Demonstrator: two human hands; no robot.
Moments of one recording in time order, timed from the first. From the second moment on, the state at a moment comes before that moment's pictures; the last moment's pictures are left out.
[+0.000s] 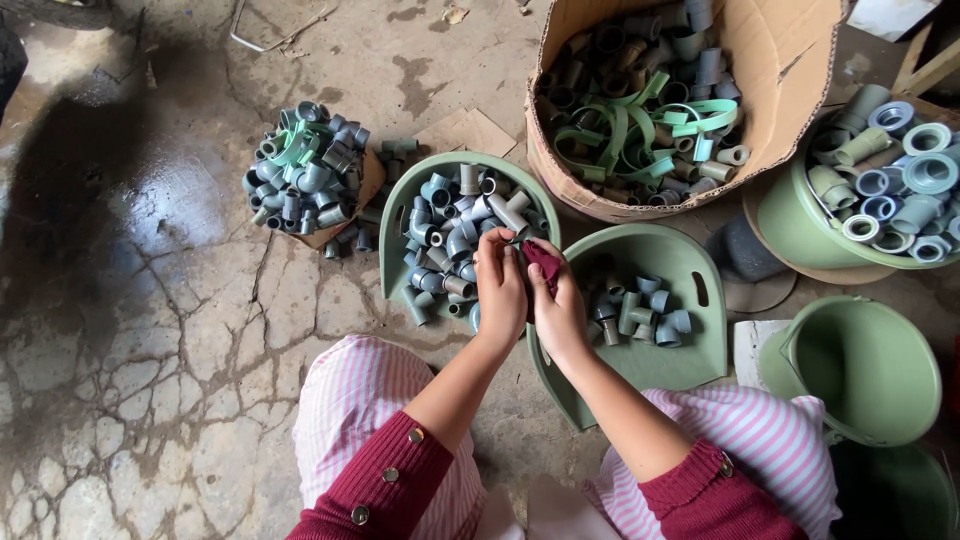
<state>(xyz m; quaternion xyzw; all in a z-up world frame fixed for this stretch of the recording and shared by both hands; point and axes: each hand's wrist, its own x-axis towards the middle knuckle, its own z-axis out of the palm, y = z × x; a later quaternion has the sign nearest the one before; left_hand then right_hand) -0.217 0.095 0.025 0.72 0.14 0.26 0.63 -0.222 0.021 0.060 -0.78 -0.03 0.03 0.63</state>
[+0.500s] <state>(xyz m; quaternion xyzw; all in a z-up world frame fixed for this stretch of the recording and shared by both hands) -0.230 0.087 0.048 0.75 -0.01 0.18 0.64 -0.231 -0.005 0.054 -0.67 0.03 0.09 0.74</state>
